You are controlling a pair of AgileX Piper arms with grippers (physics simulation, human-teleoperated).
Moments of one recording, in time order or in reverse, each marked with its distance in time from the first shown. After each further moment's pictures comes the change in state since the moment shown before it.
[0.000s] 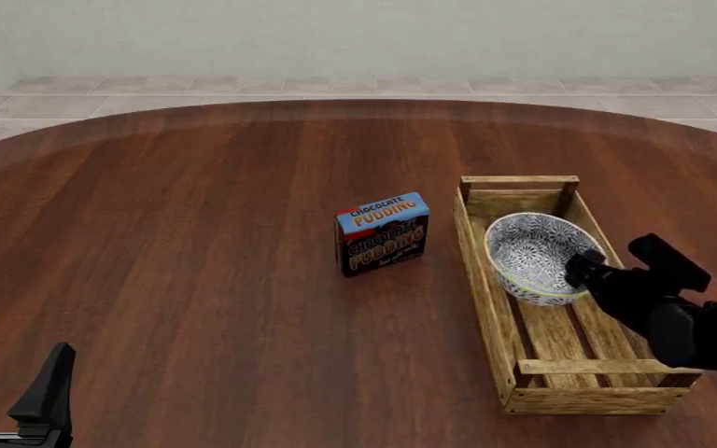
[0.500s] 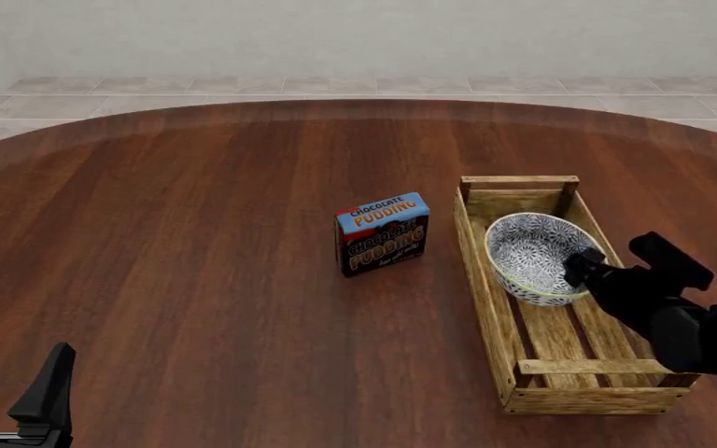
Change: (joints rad) left arm 0.000 0.000 0.000 0.000 0.000; right arm 0.017 -0.053 0.022 0.007 -0.014
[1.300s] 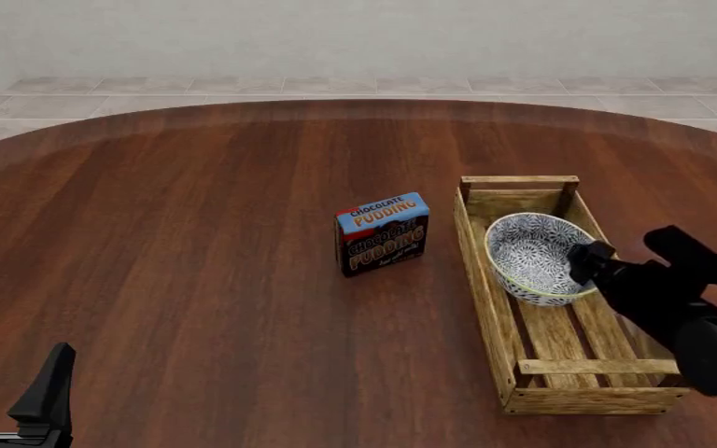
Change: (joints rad) left arm 0.000 0.000 0.000 0.000 0.000; right arm 0.050 -0.236 0.059 0.099 -0.009
